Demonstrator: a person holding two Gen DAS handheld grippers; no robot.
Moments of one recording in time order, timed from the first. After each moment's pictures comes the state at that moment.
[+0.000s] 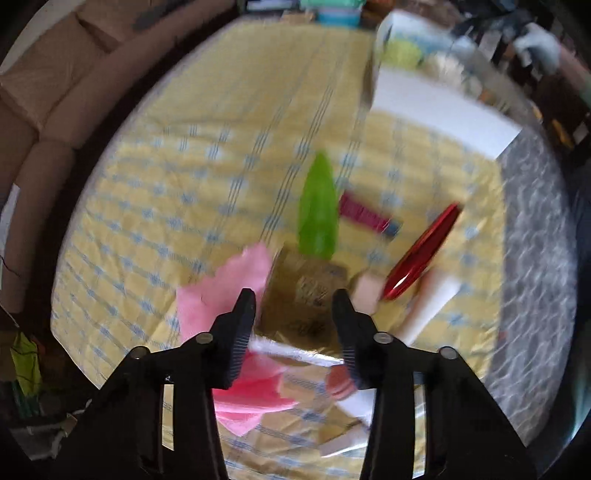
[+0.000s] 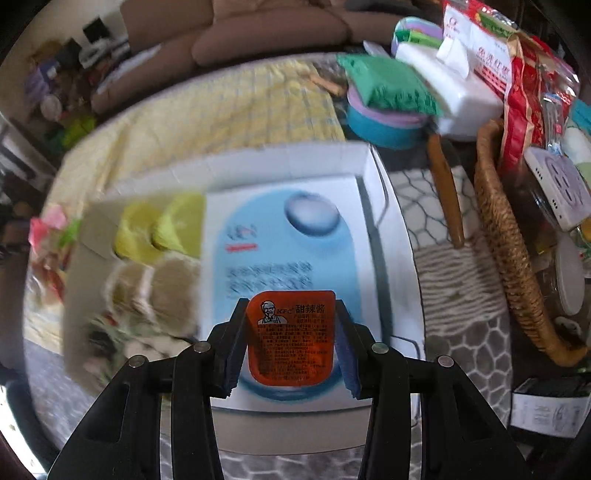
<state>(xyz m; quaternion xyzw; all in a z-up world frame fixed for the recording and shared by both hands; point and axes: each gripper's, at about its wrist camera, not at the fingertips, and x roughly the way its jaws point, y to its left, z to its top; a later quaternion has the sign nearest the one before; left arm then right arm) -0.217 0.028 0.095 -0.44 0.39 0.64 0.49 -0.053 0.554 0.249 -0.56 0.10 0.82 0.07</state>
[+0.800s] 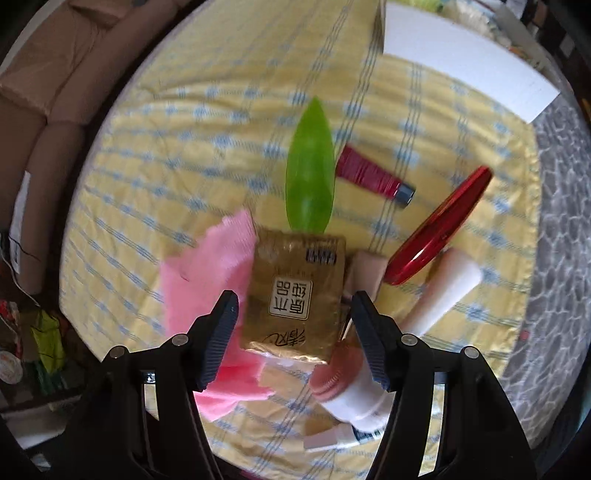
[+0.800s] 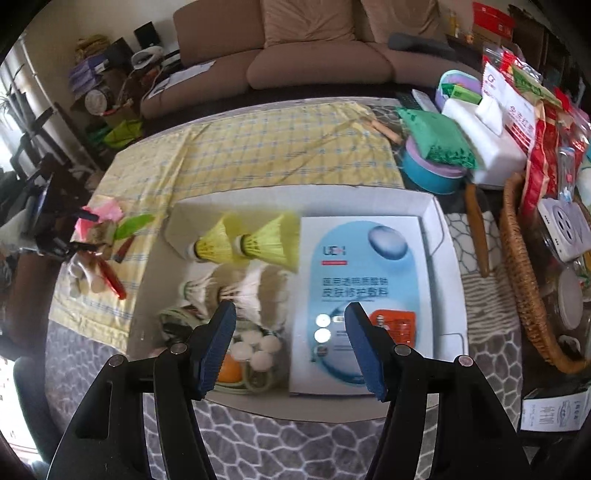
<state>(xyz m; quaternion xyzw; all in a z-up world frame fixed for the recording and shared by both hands) -0.210 0.039 0.038 -0.48 0.45 0.63 0.41 -0.032 0.491 0.300 -0.50 0.08 0.86 0.00</state>
